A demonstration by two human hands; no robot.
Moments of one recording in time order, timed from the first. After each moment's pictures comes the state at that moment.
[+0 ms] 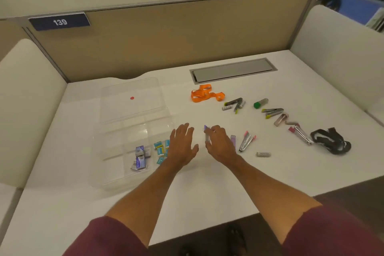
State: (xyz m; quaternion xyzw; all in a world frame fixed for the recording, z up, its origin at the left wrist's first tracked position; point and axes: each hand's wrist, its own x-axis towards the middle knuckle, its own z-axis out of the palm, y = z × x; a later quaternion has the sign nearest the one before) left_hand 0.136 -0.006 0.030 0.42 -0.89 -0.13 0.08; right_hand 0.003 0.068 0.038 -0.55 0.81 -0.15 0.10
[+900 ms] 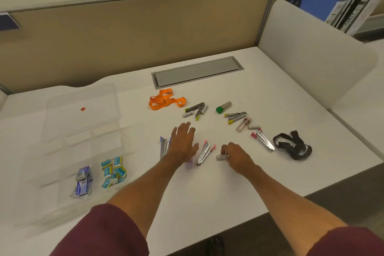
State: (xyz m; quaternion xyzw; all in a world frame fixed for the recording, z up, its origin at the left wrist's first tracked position) left_hand -0.040 0.006 0.014 0.36 -0.93 -0.12 0.01; right_hand -0.193 0.149 -0.002 -0.51 0.84 -0.05 0.21
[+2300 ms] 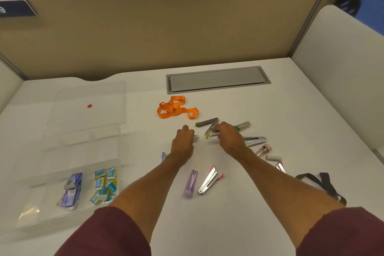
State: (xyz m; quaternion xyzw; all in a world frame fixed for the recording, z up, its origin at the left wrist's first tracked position) left_hand -0.089 -0.070 -0.012 0.50 -0.84 -0.18 0.04; right_hand -0.236 -0.003 0.023 -0.56 0.80 -0.14 0.17
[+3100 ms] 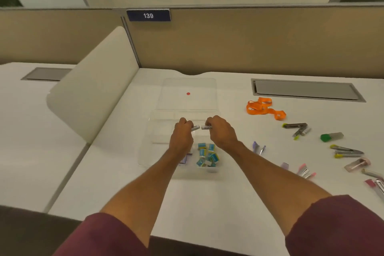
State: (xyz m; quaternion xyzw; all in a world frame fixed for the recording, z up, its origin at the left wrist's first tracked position) left_hand 0.238 -0.070 0.057 0.62 -0.75 -0.16 0.18; right_hand 0.094 -0.052 0.081 -0.69 0.69 -0.17 0.15
